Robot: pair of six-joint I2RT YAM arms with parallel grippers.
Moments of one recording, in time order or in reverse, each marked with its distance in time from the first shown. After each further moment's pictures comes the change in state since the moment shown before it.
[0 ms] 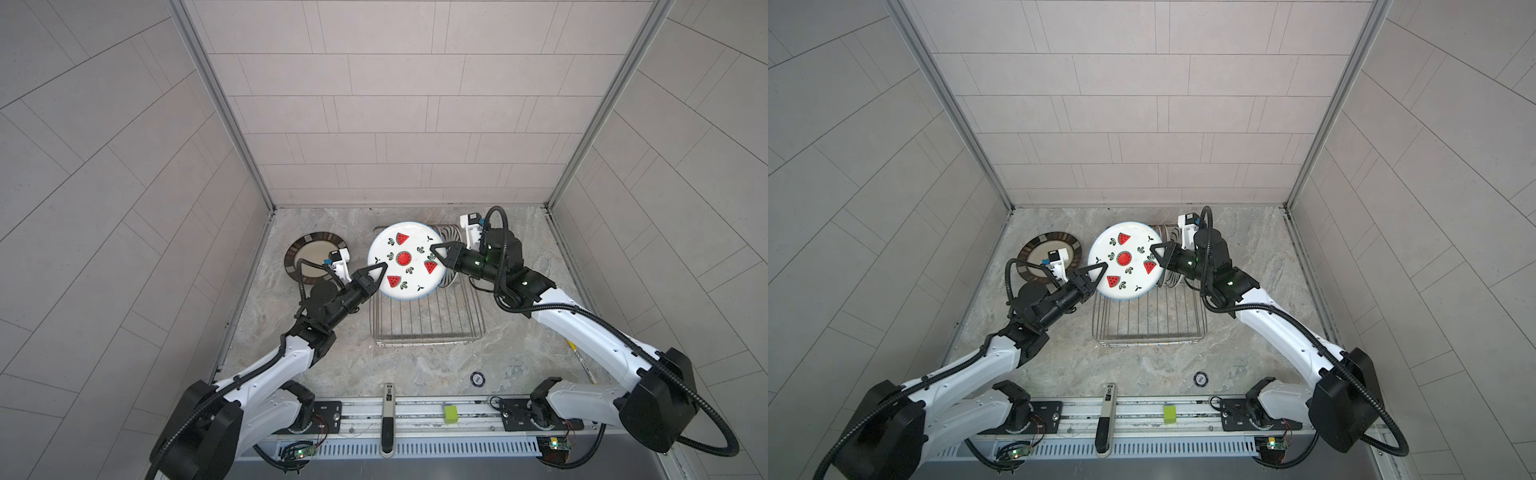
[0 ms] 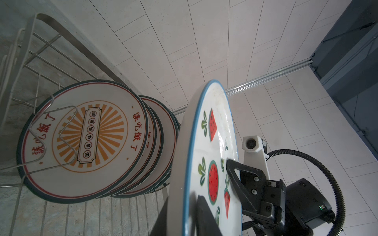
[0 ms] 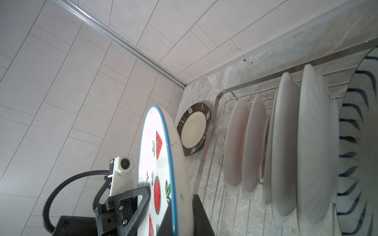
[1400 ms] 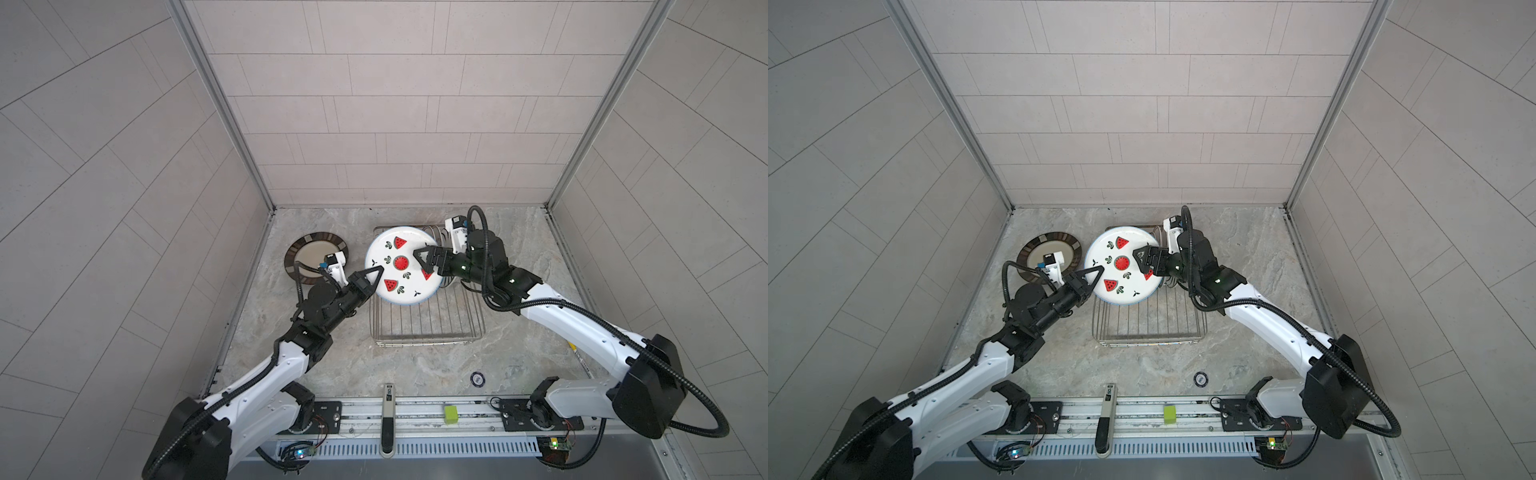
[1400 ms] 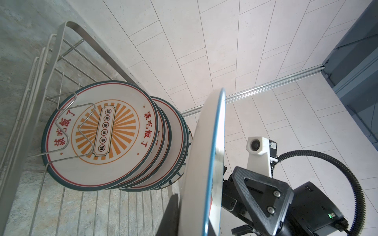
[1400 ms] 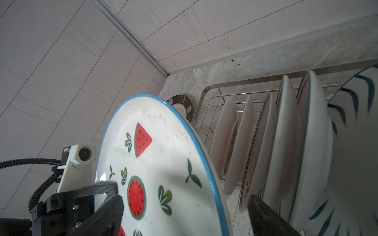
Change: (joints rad) left arm 0.001 -0.109 0.000 -0.151 -0.058 0.008; right arm 0.082 0.061 0.053 -0.107 0.137 -0.230
